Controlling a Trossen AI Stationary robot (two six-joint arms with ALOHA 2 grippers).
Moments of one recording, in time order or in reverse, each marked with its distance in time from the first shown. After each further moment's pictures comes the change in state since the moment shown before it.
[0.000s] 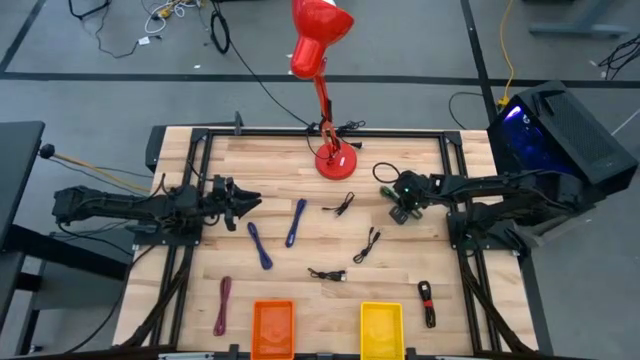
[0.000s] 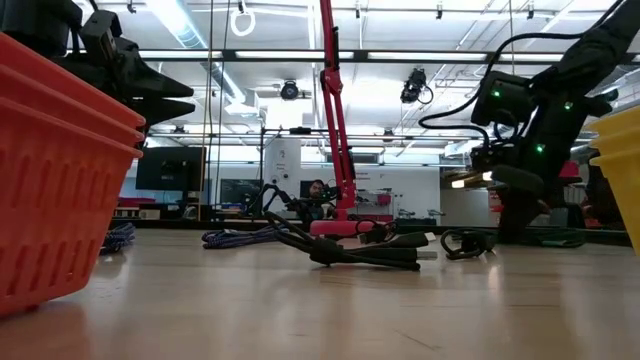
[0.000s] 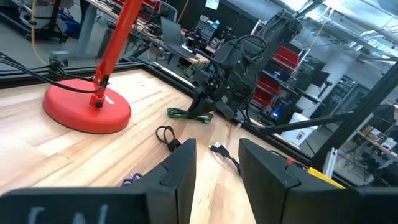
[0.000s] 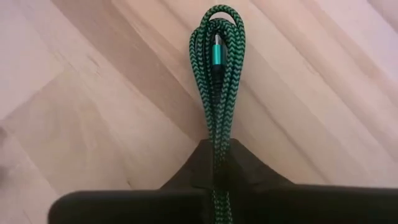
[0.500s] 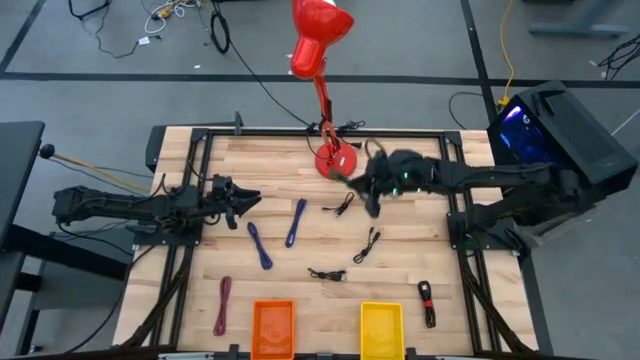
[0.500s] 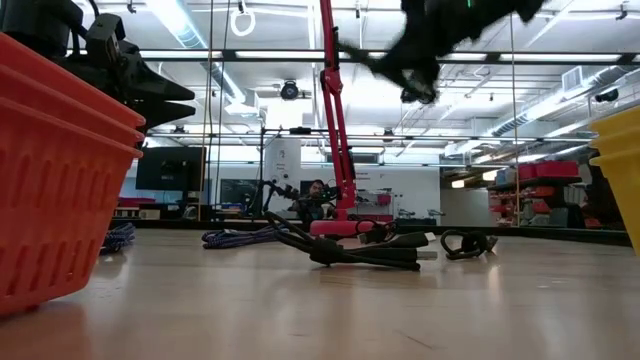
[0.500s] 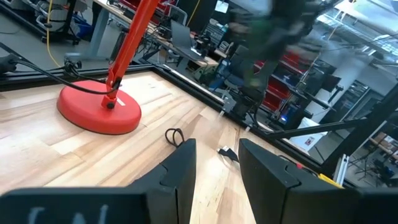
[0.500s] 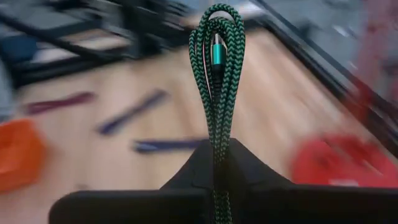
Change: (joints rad) left arm 0.000 0.000 0.000 -0.007 -0.026 -0.007; right arm 0.286 0.017 0.540 0.149 -0.080 -0.173
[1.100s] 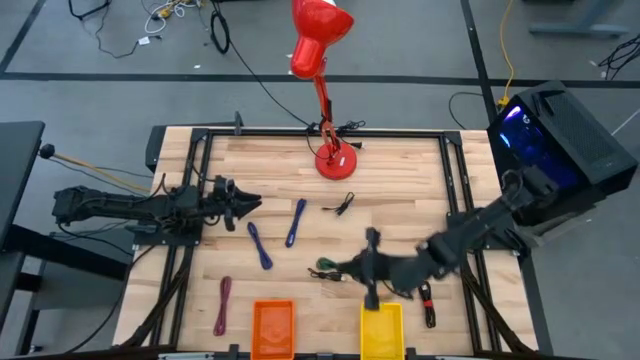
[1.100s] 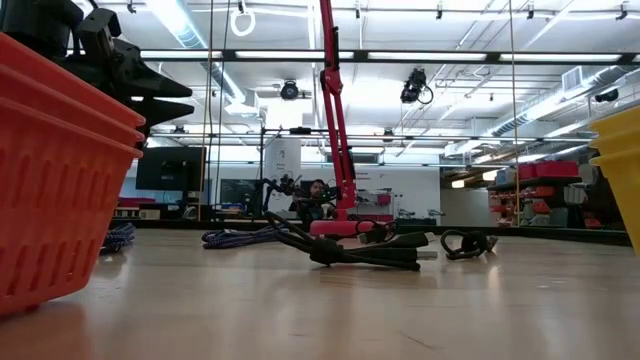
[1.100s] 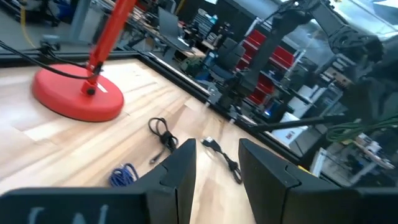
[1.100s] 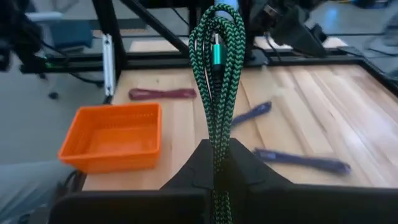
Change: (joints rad) left arm 0.000 0.000 0.000 -0.007 0.090 -0.060; right arm 0.708 0.277 0.215 -0.001 0.602 0.192
